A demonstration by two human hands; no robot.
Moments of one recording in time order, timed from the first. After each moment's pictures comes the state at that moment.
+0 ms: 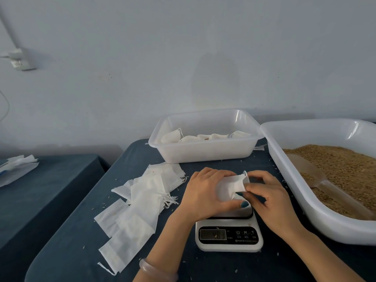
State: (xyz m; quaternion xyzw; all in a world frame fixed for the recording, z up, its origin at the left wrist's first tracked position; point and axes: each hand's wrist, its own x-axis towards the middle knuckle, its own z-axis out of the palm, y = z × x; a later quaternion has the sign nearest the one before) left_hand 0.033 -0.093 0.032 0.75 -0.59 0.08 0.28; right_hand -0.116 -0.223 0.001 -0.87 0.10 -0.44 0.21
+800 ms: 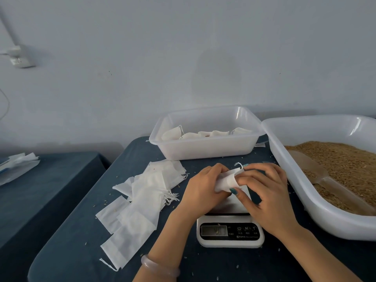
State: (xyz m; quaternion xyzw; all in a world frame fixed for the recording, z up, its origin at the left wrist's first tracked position) left_hand 0.038 -0.097 0.023 0.75 -0.57 0.05 0.33; right_hand -0.111 -0.207 0.012 -0.87 0.08 -0.48 0.05
